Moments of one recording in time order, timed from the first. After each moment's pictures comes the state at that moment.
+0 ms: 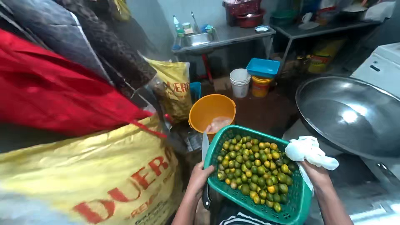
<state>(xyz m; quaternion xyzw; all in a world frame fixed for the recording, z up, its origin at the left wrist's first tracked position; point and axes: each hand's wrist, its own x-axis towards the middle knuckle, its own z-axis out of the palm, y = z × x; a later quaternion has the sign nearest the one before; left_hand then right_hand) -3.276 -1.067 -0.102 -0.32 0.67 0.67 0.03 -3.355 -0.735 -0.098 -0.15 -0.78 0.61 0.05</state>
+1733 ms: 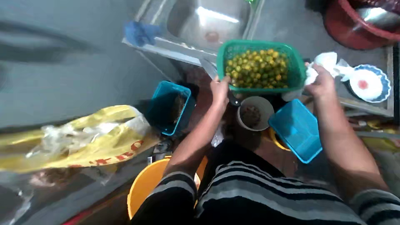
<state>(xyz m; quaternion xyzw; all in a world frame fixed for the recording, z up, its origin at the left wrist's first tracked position) -4.447 -1.323 -0.123 -0.44 0.49 0.71 -0.26 -4.653 -1.110 -0.091 -0.15 -0.56 0.77 -0.26</state>
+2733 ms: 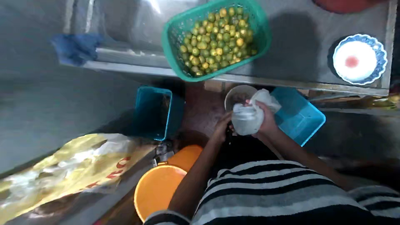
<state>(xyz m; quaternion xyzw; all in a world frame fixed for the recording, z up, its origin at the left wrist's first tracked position) -4.456 -1.191 -0.215 -0.48 0.38 0.79 0.10 -4.569 -1.056 -0.192 -0.16 -0.36 0.78 -0.48</state>
